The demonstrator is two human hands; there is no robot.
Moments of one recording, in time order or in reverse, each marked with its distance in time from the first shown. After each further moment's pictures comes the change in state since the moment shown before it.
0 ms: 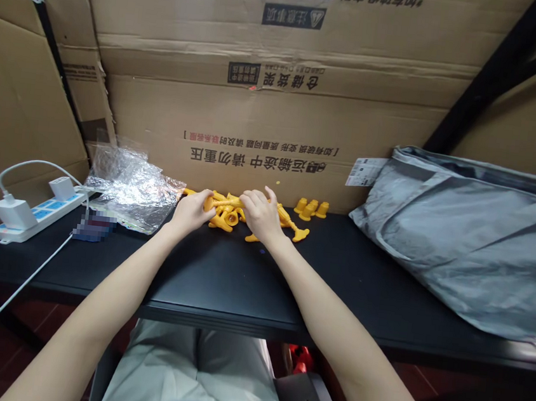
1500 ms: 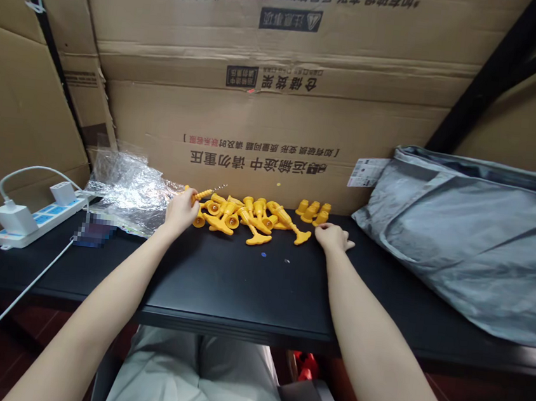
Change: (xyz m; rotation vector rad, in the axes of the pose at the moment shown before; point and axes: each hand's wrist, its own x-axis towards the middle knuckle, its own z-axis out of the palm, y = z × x) left_hand 0.008 -0.026 0.006 -0.029 0.068 -0.243; right_hand -0.099 0.146 0.000 -0.094 -0.402 1.448
